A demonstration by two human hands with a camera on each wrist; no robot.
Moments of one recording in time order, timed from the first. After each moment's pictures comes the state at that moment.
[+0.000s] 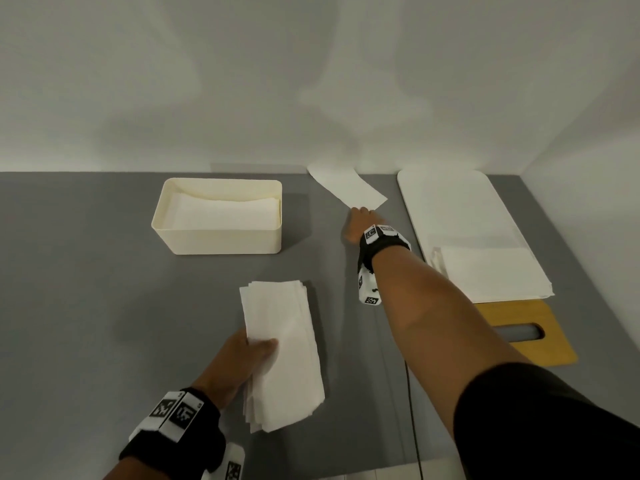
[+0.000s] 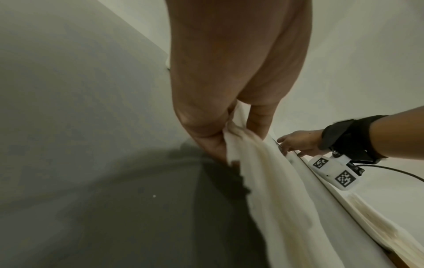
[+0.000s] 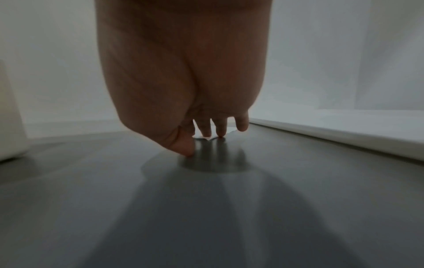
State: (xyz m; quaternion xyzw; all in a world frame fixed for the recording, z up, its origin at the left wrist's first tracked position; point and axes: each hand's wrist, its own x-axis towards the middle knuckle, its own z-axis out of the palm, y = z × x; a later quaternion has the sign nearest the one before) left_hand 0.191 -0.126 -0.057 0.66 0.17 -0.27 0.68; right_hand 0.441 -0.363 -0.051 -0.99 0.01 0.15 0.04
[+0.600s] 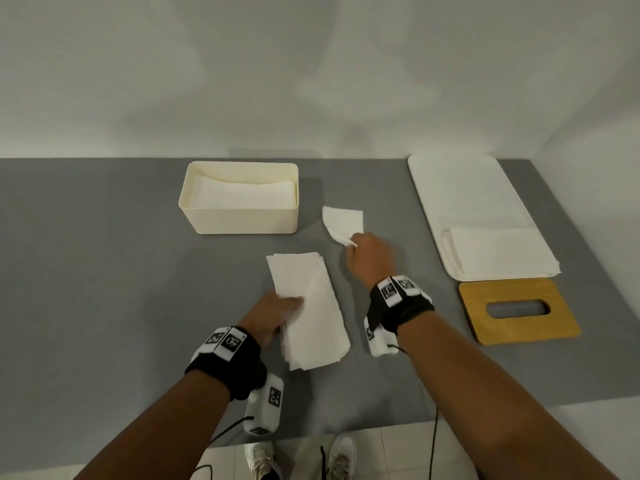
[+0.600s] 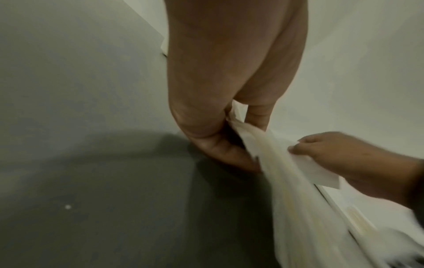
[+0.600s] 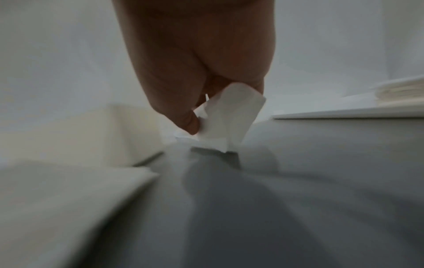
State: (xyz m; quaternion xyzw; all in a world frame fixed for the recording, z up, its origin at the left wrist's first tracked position) left_hand 0.215 -0.139 -0.061 0.61 0.21 -0.28 0.71; right_hand 0.311 -0.335 -0.039 -0.99 -0.03 0.04 0.14
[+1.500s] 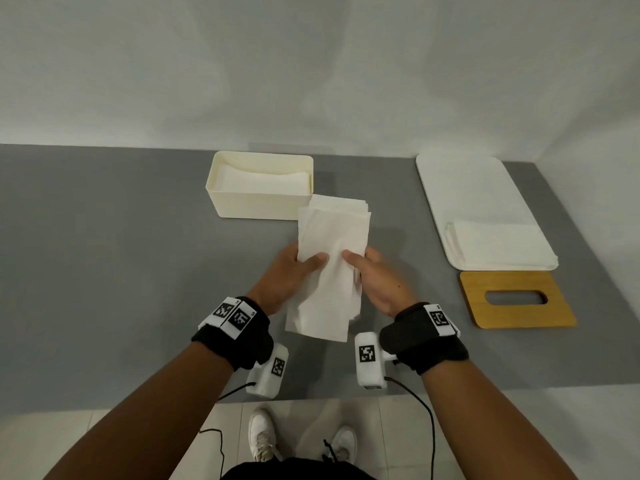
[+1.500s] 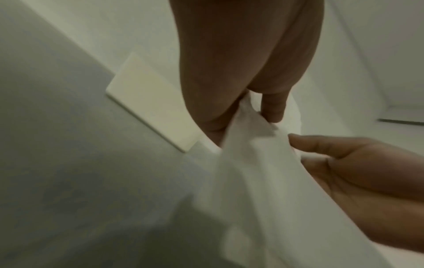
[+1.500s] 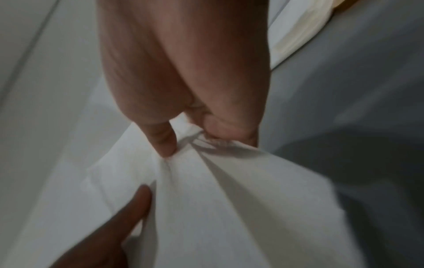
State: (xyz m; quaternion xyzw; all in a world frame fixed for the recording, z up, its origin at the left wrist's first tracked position) left_hand 0.197 -0.143 0.009 0.66 0.02 -0.16 0.73; right_hand 0.210 -0.319 0.016 -0.69 0.12 0.20 0.68
